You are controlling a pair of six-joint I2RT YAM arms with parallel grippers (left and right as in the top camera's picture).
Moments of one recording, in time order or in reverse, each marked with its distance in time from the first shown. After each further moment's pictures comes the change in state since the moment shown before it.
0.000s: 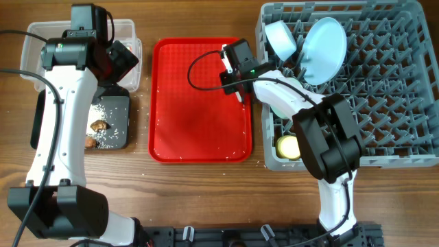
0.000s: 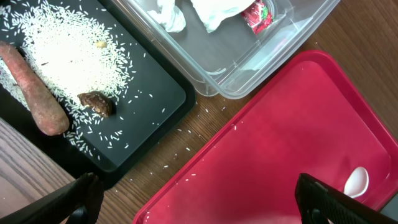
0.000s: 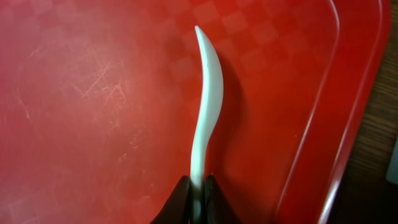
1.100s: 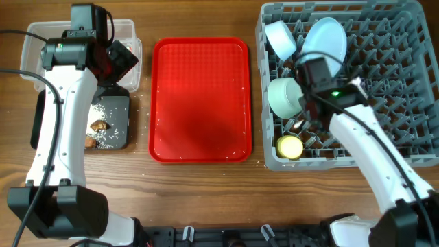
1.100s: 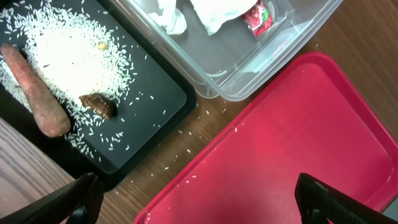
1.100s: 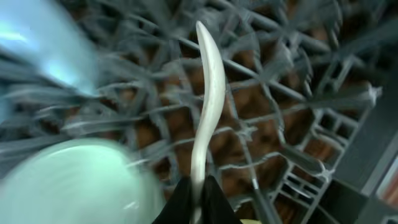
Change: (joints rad) left arm 0.000 0.000 0.000 0.003 -0.007 0.000; right arm -0.224 -0.689 -0.393 -0.593 0.382 1.235
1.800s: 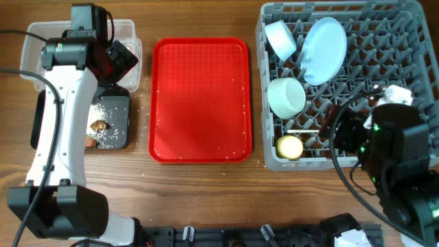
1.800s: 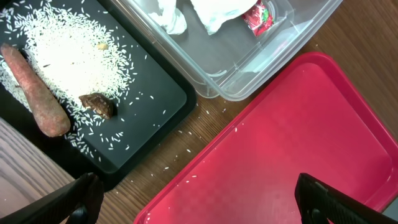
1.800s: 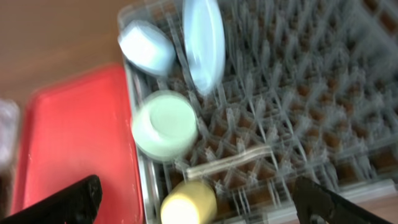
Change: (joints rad) left arm 0.000 0.000 0.000 0.000 0.000 0.000; right arm -0.001 -0.626 0.154 -0.161 -0.151 -0.874
